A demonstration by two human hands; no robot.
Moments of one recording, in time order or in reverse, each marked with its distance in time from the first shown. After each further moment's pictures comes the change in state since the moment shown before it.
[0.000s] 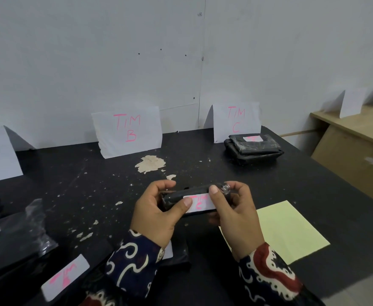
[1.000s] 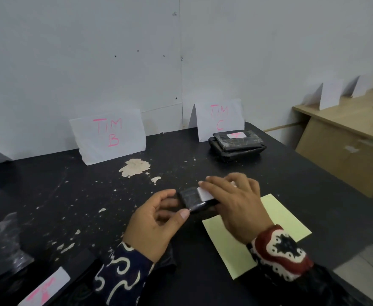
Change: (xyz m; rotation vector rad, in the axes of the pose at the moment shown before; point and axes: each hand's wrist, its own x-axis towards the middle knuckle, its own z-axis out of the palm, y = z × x) left_hand -0.009 -0.006 0.010 0.159 -0.240 0.001; right_hand 0.031 0.004 -0.060 -1.355 -0.072 -0.837
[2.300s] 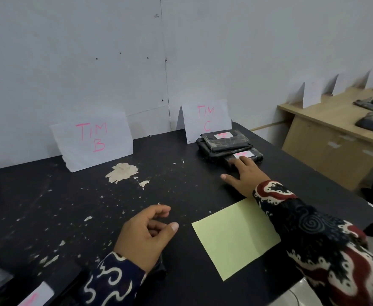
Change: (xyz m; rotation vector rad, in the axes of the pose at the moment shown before) left_hand -0.002 -0.008 0.004 0.222 -0.033 0.012; right_hand 0.039 0.122 0.045 0.160 -0.434 0.503
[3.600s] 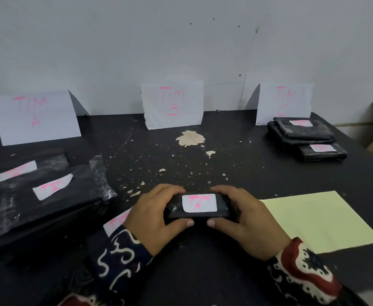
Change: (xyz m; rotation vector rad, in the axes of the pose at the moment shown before) left_hand -0.066 -0.044 -0.093 0.461 0.105 0.250; right_hand -0.154 -0.161 0.040 0.483 -0.207 -0.470
